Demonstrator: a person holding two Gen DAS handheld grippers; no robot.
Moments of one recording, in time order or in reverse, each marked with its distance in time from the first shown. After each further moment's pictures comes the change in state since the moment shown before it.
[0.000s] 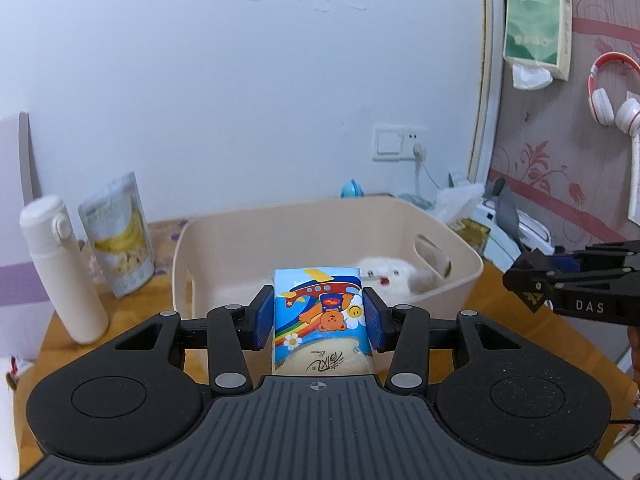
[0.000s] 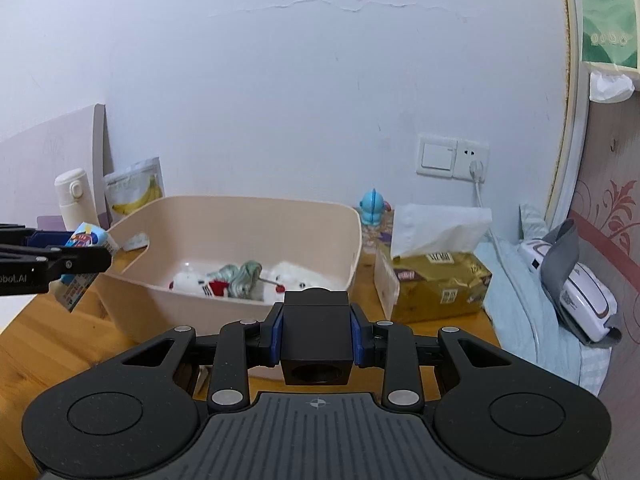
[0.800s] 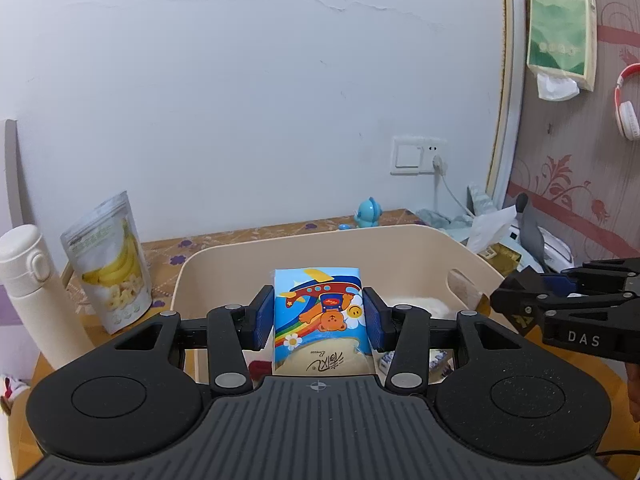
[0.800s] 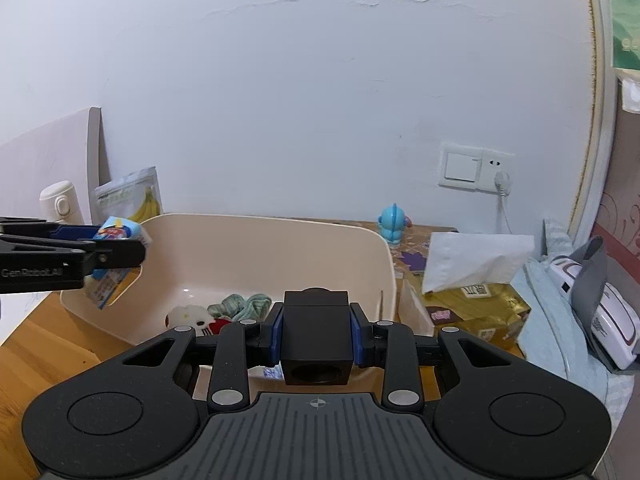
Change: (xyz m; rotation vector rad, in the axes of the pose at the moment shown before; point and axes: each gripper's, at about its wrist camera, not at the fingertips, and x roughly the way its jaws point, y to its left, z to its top) left arm 0.060 0.021 0.032 -0.009 -0.005 0.012; right arm 0.057 0.015 0.030 -0.008 0.001 0.025
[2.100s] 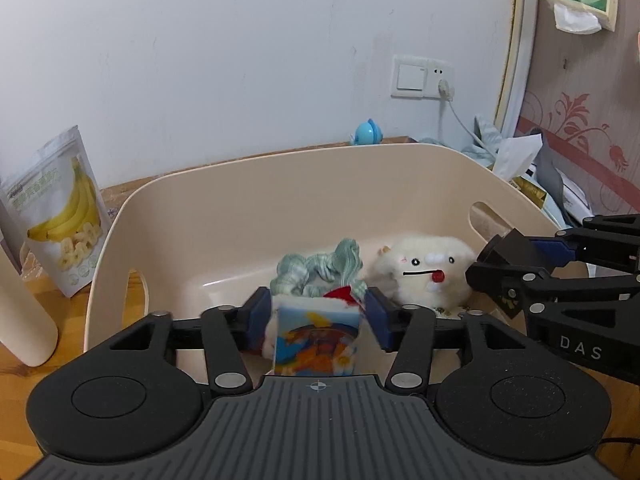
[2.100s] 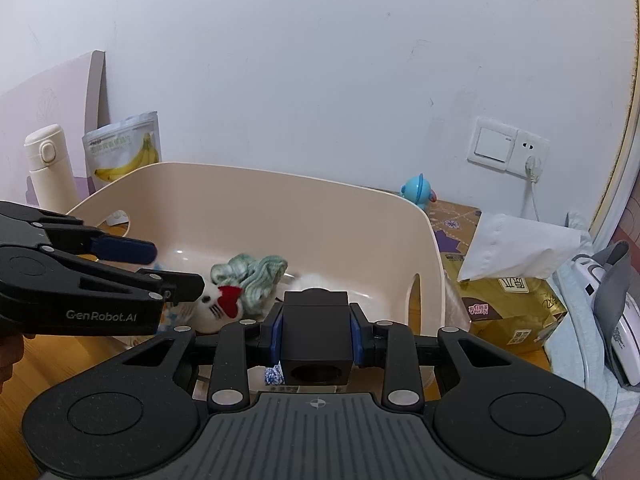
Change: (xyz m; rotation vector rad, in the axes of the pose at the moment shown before) left arm 0.078 -0.004 -0.018 0.018 0.206 -0.014; right arm 0.052 0.017 -0.002 -0.086 0.117 0.002
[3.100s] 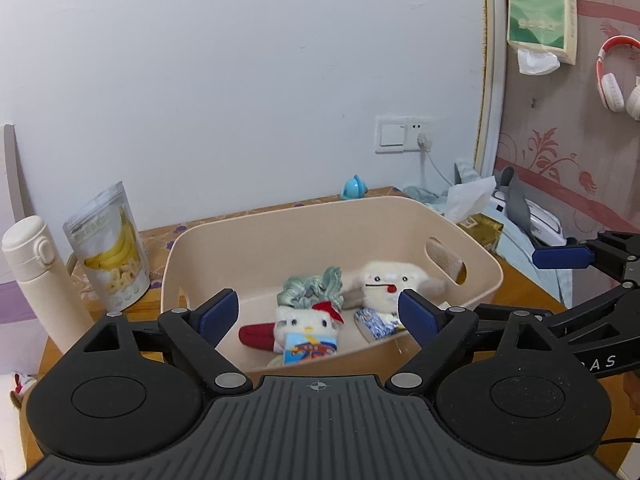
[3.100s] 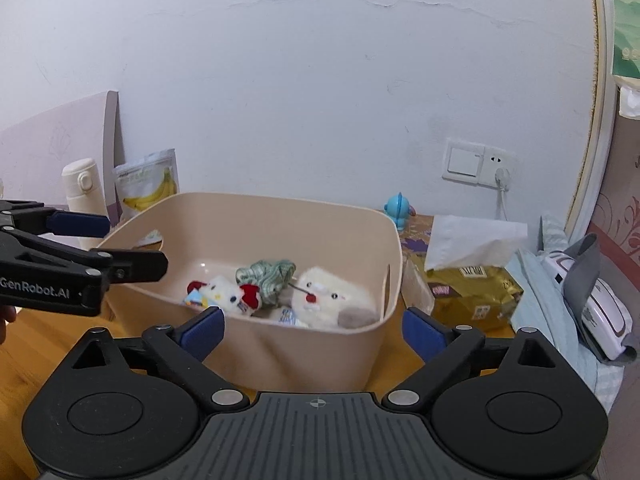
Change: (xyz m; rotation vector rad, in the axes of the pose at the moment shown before) left arm -0.106 -0.018 -0.019 0.030 -0.160 0.013; right arm -0.086 -0.002 -0.026 0.051 -0.089 -0.002
